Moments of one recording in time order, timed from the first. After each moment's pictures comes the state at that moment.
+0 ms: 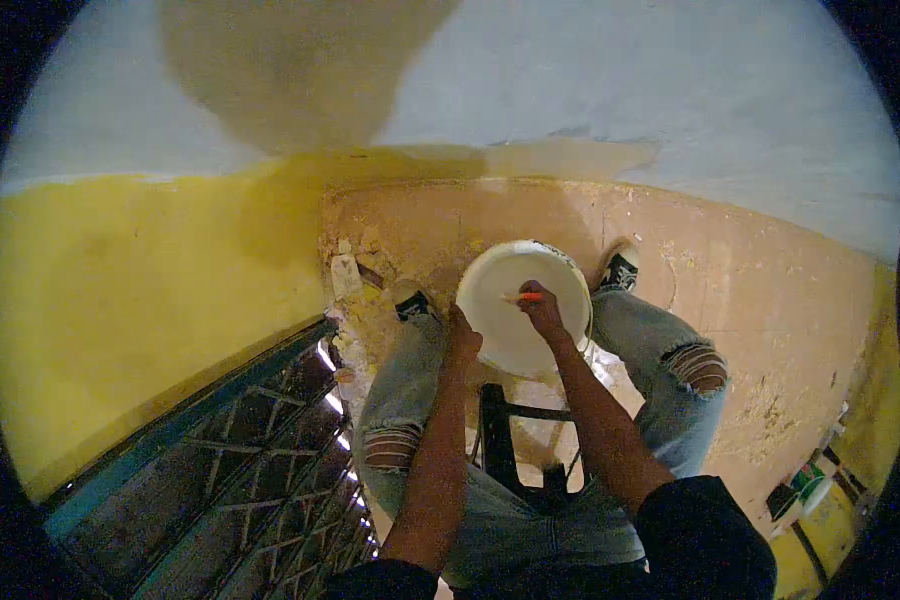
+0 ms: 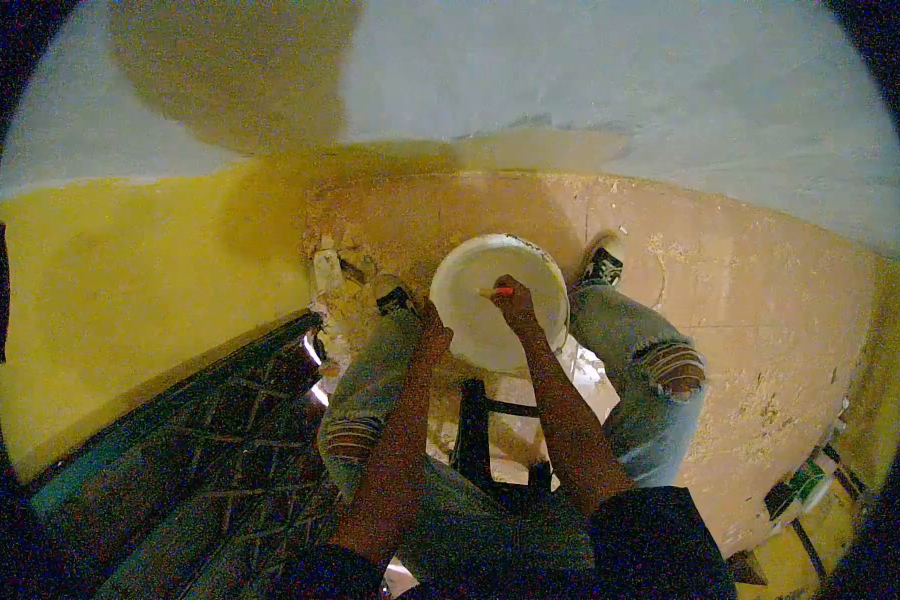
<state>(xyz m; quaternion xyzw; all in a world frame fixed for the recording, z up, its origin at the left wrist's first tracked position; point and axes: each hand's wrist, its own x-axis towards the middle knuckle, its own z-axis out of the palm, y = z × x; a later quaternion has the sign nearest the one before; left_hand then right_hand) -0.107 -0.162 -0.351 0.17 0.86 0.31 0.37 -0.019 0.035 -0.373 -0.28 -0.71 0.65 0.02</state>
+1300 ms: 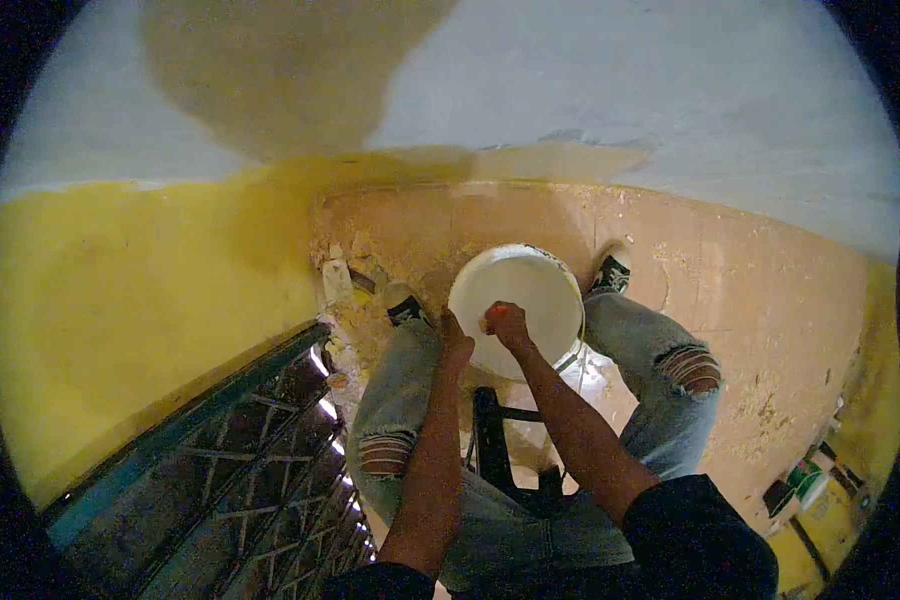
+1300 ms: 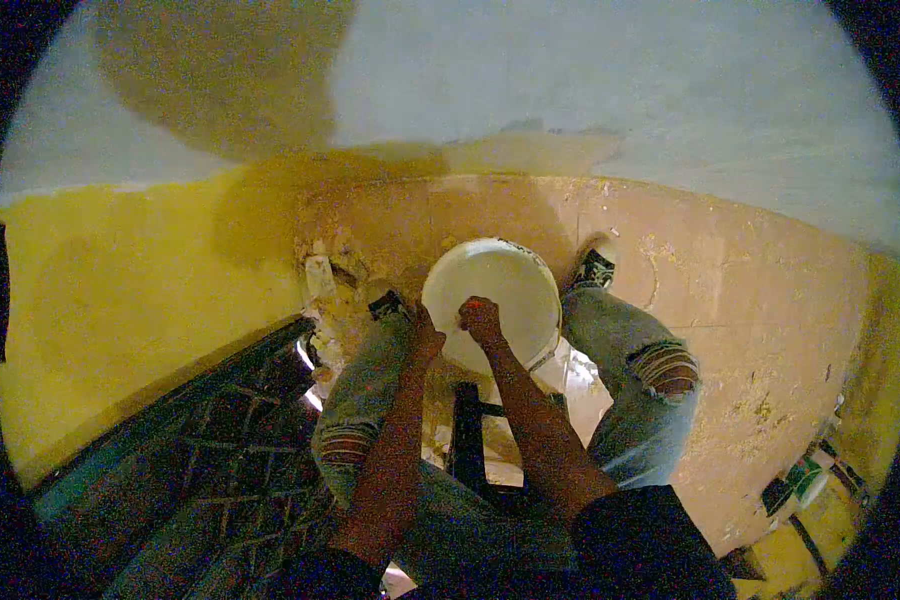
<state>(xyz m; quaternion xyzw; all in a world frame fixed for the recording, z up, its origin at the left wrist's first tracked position) -0.100 -0.165 -0.395 0.09 0.85 0.27 0.44 -0.030 -0.022 -0.407 -0.25 -0.87 0.42 0.01</state>
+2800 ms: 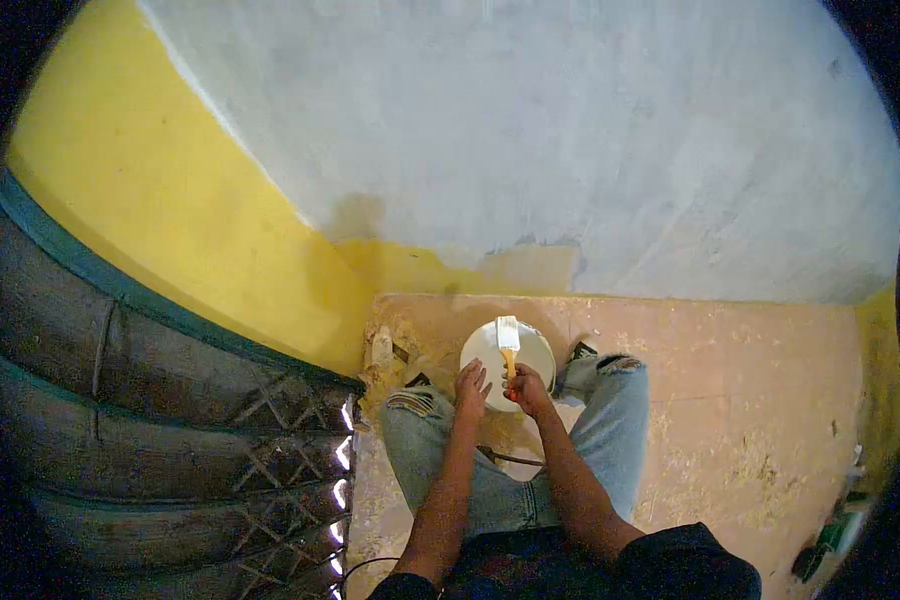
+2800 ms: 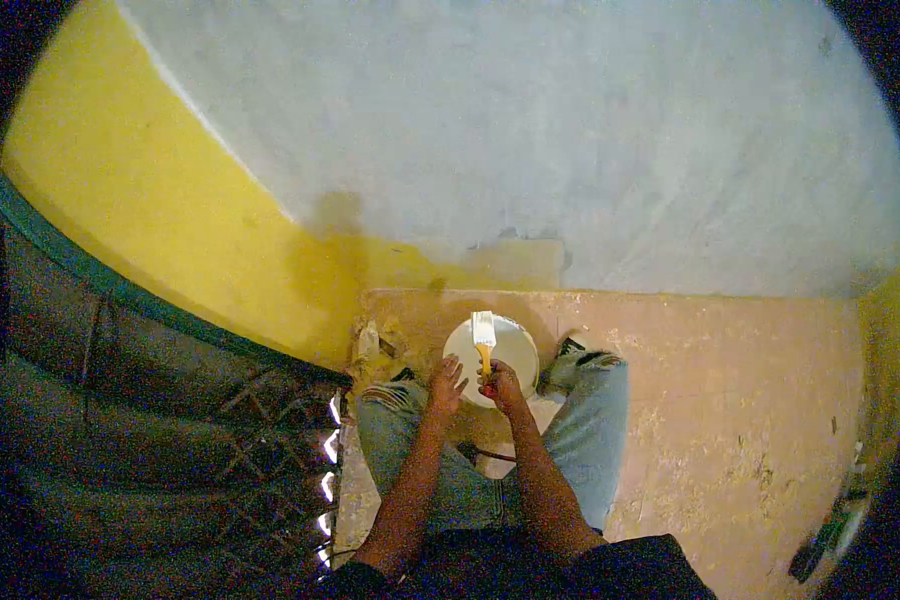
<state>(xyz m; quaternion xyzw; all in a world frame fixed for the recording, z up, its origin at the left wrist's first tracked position) 0.012 -0.181 -0.140 -0.11 0.47 0.80 0.36 0.103 -0.047 -0.119 -0.27 -0.33 0.90 0.05</state>
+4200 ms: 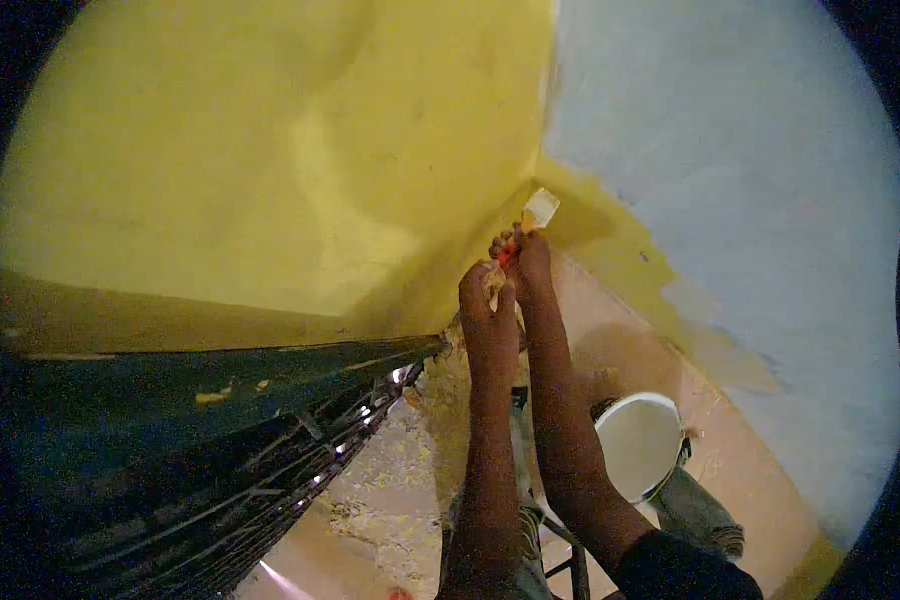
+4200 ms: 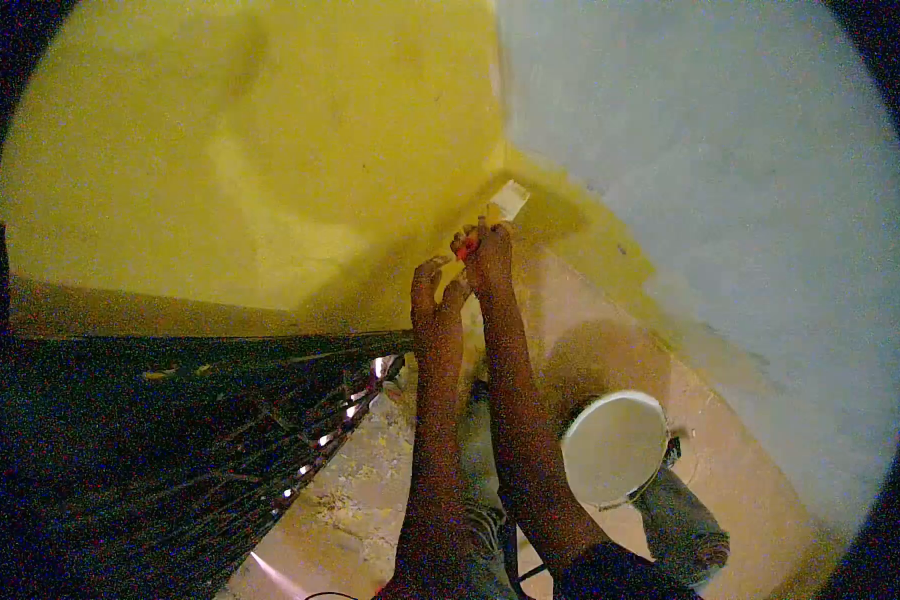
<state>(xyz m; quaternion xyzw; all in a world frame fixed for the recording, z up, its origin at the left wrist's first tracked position) -0.384 -0.379 -0.153 -0.12 0.70 0.70 -0.08 -0.486 -0.311 -0.229 -0.23 -0.28 0.93 -0.01</state>
